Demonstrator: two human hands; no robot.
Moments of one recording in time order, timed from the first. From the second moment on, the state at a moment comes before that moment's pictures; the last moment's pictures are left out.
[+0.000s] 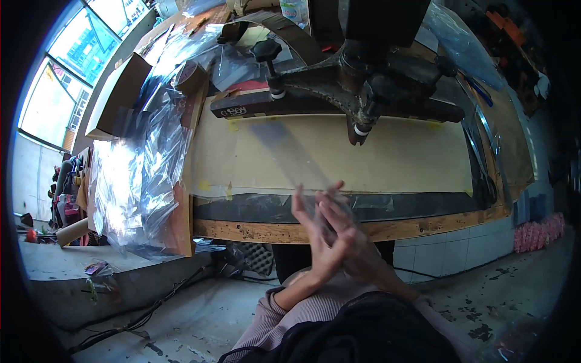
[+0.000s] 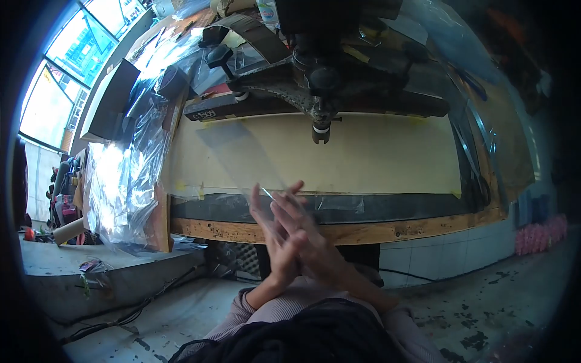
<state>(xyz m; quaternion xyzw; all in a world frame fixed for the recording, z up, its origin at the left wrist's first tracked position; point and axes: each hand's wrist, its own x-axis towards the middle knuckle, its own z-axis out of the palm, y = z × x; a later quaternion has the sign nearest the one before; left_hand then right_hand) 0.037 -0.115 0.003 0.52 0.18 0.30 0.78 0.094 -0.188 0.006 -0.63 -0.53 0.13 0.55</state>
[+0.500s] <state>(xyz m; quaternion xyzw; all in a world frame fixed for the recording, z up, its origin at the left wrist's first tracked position) 0.038 -0.137 -0.009 0.65 0.15 0.34 0.66 0.120 -0.168 0.020 -0.48 -0.48 0.23 0.70</state>
